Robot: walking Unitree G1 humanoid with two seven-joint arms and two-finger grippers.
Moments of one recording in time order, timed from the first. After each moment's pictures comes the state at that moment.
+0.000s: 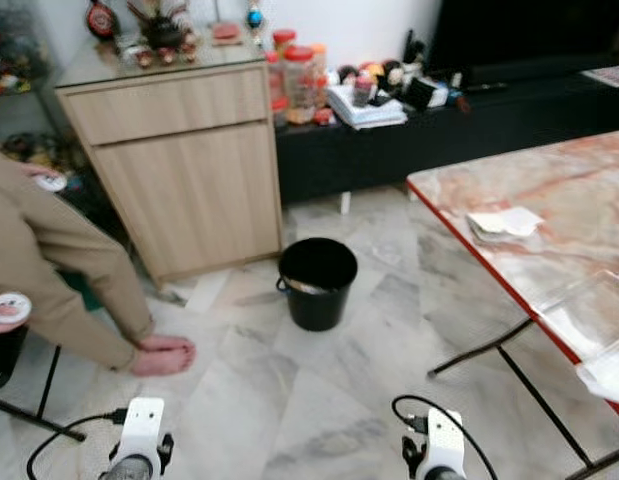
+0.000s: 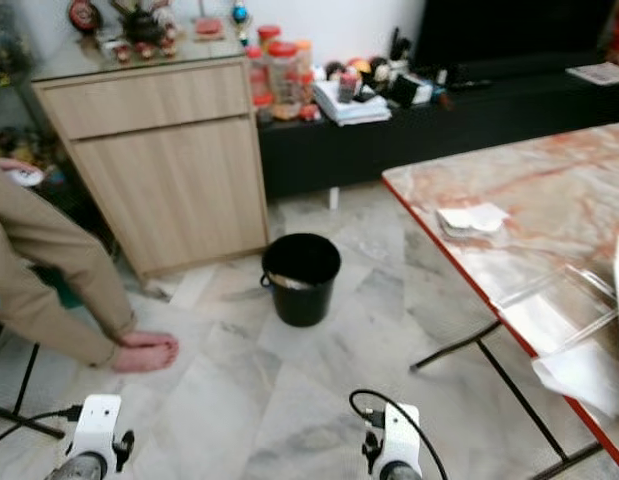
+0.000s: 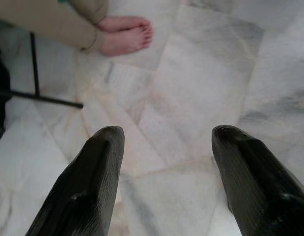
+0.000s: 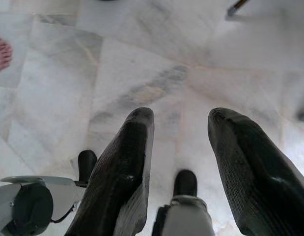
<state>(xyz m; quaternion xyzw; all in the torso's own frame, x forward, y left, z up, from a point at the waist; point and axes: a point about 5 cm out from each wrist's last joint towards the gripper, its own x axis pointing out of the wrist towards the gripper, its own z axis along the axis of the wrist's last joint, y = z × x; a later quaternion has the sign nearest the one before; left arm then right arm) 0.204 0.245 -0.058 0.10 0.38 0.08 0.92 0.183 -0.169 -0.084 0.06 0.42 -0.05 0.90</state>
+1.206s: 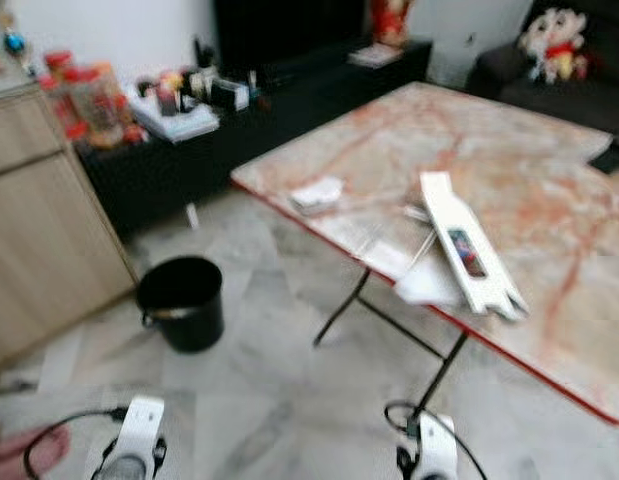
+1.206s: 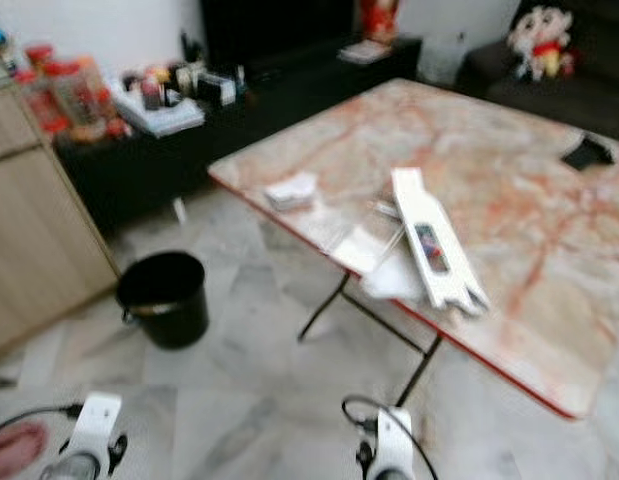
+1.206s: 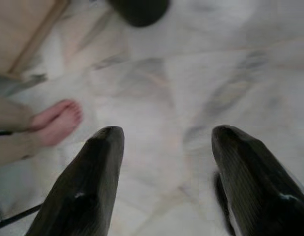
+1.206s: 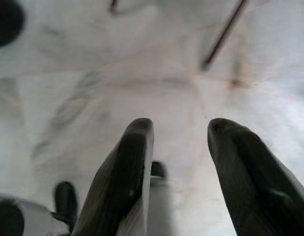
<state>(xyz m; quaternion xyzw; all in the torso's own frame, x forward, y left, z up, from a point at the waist) 0.204 0.237 -0.061 0.14 0.39 0.05 0.91 0.176 -0.172 -0.088 0.05 0.44 -0.05 0.89</state>
